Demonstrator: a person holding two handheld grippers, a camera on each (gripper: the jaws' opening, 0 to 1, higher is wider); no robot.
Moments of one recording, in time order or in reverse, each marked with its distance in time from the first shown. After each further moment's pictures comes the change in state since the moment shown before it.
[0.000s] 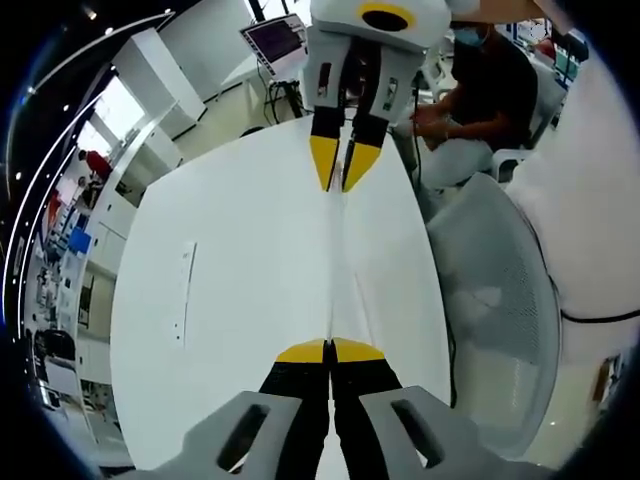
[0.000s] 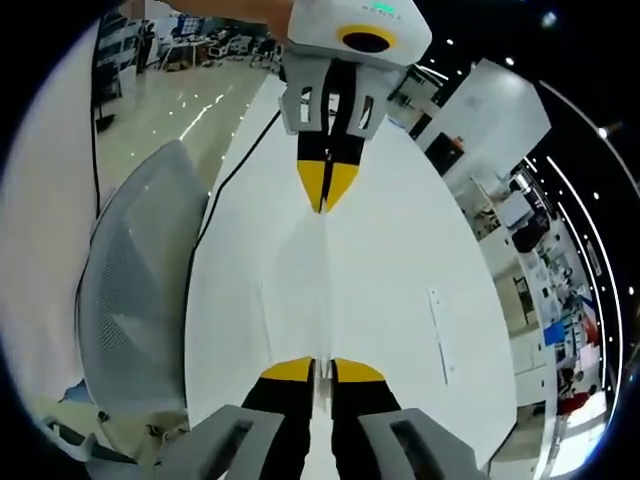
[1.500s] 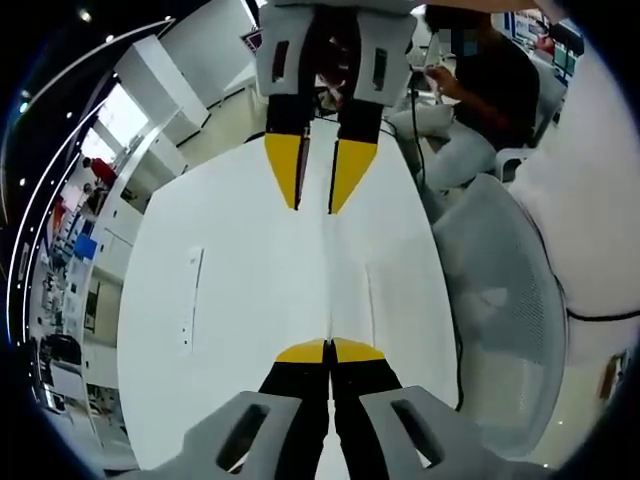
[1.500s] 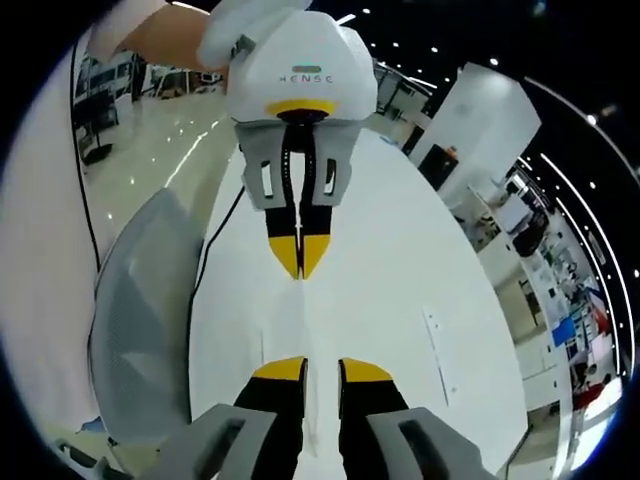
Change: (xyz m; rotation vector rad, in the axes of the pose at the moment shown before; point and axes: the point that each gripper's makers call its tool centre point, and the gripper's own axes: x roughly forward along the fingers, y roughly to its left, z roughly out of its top) left arm -0.001 0.005 0.003 0.023 -0.020 0.024; right arm -0.005 -0.025 0.049 0.057 -0.094 0.020
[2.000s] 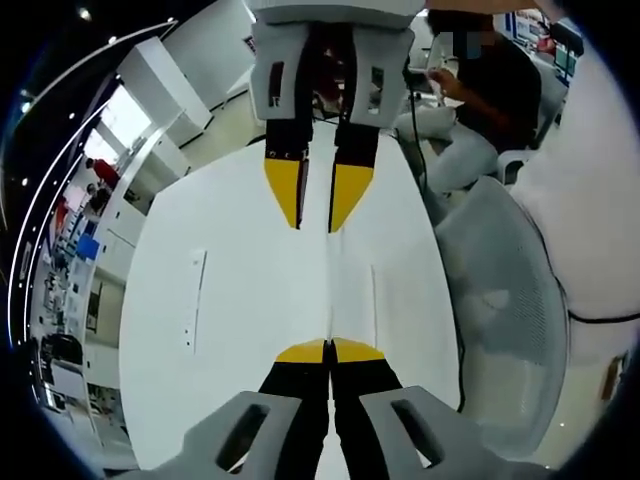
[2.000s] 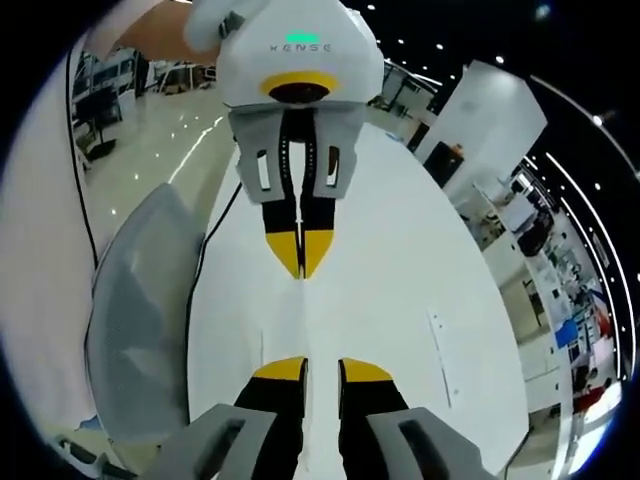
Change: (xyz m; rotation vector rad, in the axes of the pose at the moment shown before) left arm -0.002 0.001 0.002 -0.001 -0.010 0.012; right arm 0.012 0.001 -0.001 -0.012 0.021 0.026
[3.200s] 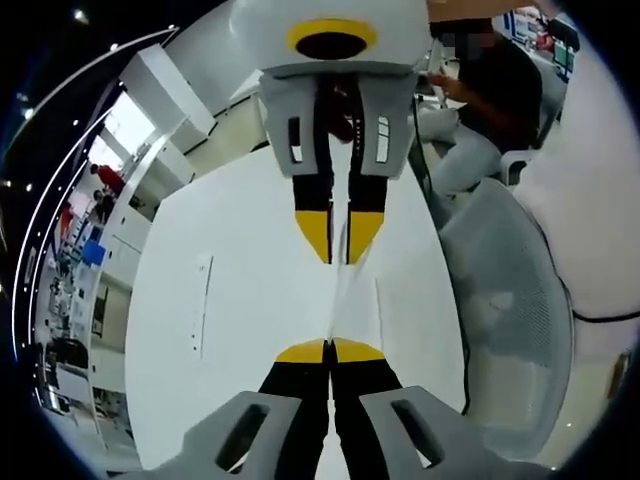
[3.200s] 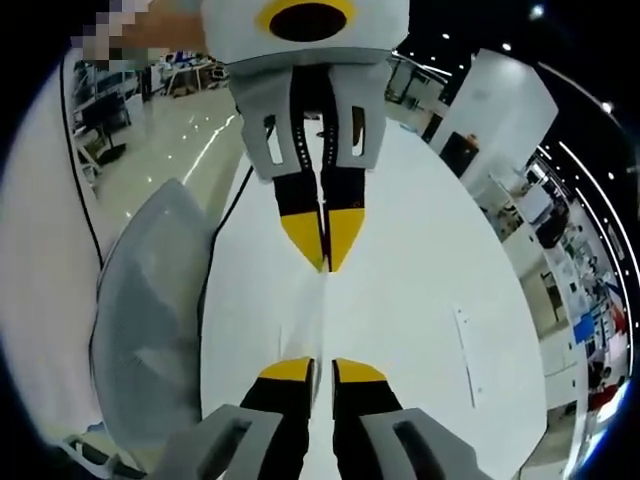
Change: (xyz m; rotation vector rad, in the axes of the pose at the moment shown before) left arm -0.001 0.004 0.004 0.017 -0.026 0.026; right arm 0.021 0.017 -0.002 0.038 0.010 0.086
